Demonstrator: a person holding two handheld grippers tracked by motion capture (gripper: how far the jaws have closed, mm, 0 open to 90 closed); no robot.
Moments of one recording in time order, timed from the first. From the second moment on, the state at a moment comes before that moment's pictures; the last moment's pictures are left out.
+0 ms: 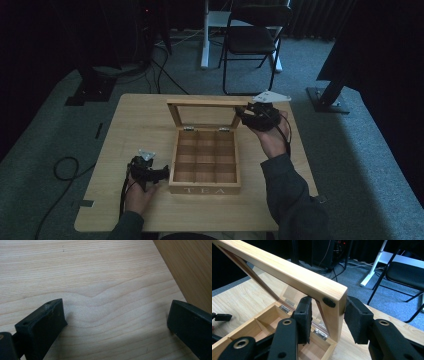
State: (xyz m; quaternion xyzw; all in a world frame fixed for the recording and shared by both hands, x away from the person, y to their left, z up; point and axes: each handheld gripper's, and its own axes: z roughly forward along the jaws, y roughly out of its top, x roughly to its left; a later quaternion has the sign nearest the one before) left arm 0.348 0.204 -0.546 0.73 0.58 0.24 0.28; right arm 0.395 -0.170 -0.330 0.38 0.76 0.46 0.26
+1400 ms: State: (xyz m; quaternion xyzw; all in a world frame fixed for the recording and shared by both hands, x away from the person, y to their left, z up) left arm 0.348 0.204 -0.546 0.73 0.58 0.24 0.28; right arm 0.365 -0.171 -0.345 0.39 0.76 0.46 0.25
